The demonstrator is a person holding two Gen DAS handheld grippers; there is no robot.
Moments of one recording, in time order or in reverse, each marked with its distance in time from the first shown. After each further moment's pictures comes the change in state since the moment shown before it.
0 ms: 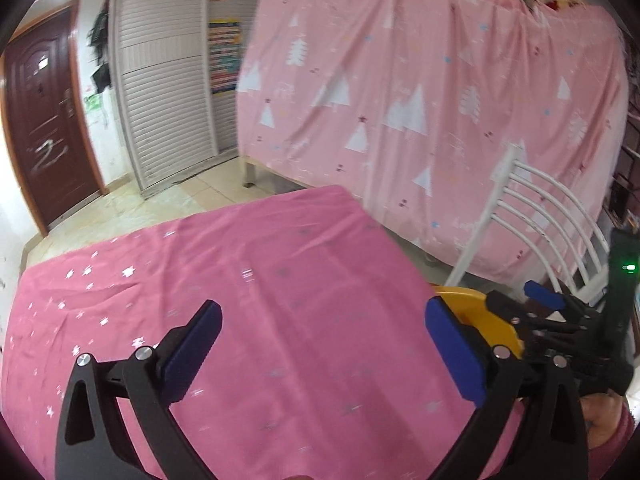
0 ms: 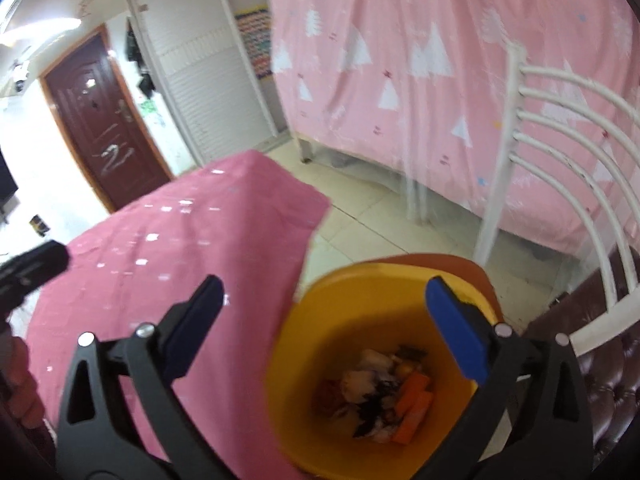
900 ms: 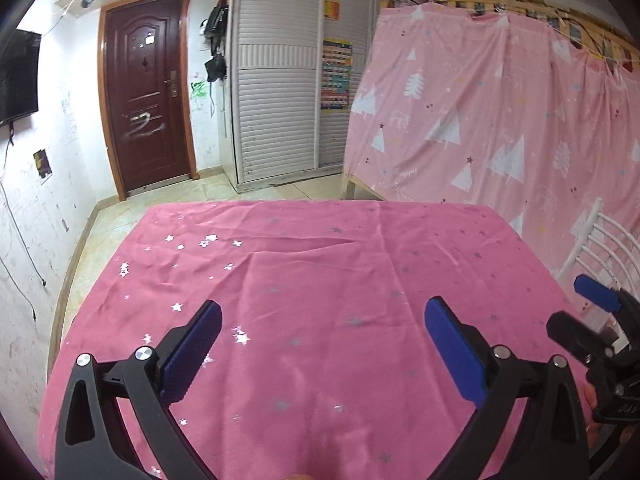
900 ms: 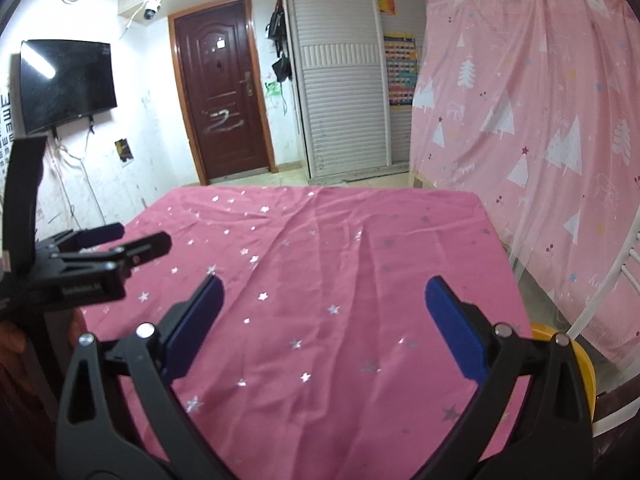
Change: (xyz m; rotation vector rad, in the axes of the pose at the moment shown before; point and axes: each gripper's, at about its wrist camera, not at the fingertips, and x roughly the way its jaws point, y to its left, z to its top) left arm -0.073 0.153 -0.068 -0.202 -0.117 0.267; right arm -0.019 0.187 -0.034 -0.354 -0.077 0.238
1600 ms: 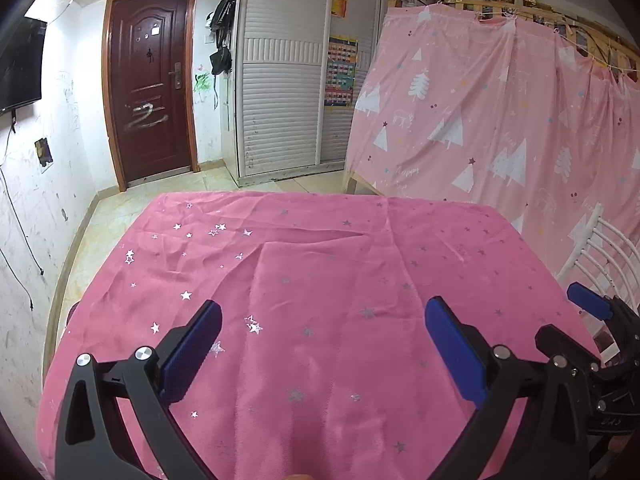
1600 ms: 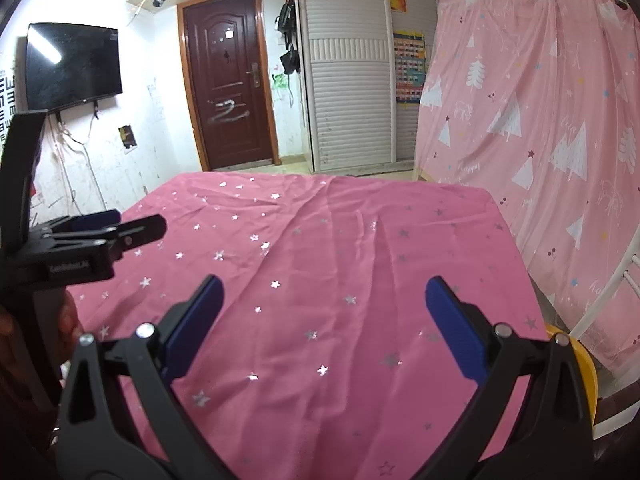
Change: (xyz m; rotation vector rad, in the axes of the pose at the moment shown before) left arm 0.001 0.010 -0.006 -0.024 0.017 -0.012; right arm 0.004 0.011 -0.007 -0.029 0.014 0.003
